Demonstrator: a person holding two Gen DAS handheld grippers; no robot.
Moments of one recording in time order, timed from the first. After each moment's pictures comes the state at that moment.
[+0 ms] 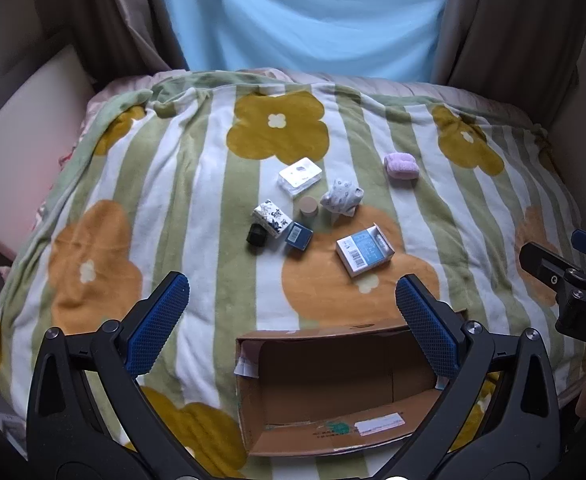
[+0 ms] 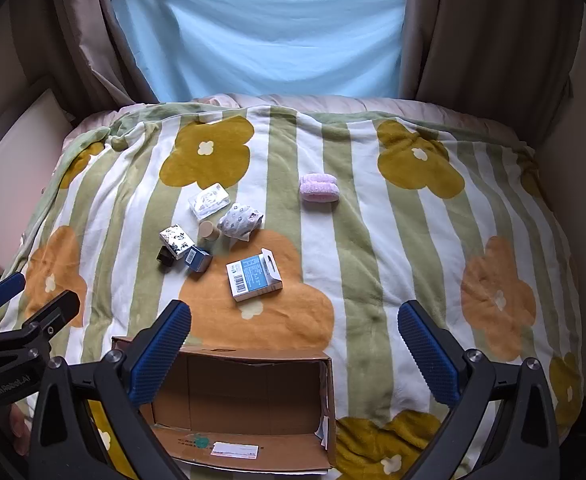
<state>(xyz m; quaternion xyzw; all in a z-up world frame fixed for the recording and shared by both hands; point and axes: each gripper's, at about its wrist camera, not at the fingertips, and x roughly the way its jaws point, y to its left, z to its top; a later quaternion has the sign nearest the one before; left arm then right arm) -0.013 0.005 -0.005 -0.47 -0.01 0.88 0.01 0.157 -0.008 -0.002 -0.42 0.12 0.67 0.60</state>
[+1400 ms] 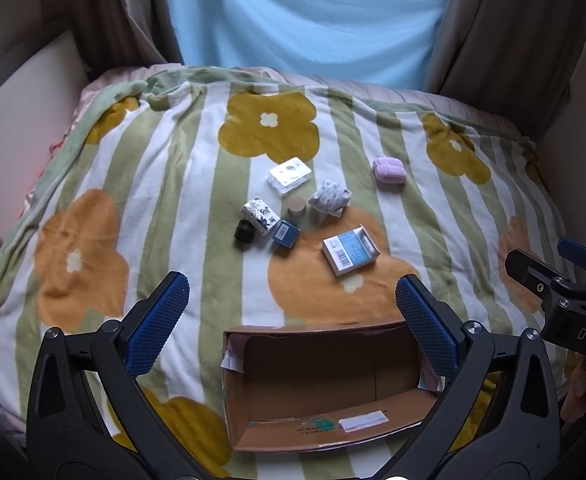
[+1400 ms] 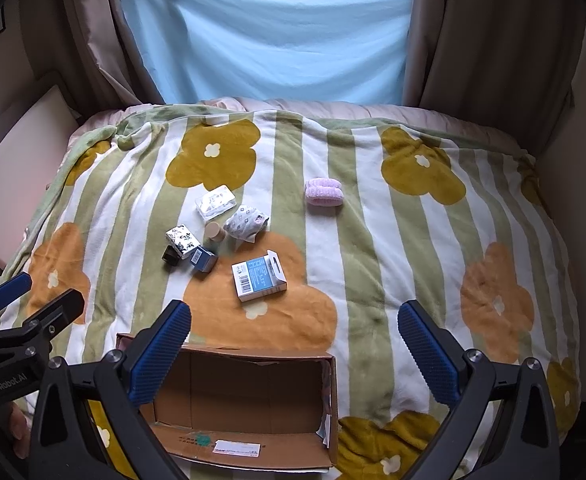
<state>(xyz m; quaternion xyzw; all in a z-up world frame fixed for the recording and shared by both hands) -0.006 -0.005 -0.001 -0.47 -0.05 0.88 0.03 0.149 -0.017 0.003 -0.42 0.12 0.66 0.62</state>
